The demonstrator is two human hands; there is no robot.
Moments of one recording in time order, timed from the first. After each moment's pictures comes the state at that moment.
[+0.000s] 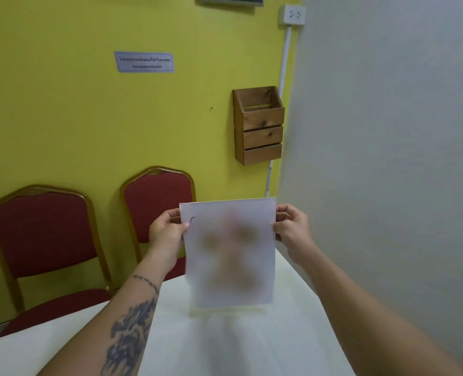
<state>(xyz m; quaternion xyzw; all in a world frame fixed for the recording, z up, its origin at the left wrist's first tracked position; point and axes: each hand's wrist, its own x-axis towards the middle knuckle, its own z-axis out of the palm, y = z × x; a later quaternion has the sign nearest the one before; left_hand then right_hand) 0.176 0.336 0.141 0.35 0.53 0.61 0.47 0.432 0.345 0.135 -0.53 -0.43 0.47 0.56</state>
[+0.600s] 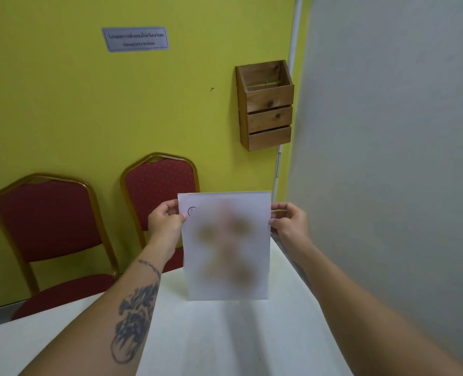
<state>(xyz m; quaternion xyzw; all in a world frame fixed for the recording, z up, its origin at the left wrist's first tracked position) 0.213 0.389 0.119 0.35 0.63 0.59 0.36 0.468 0.406 0.090 -0.54 -0.42 0.47 0.56</state>
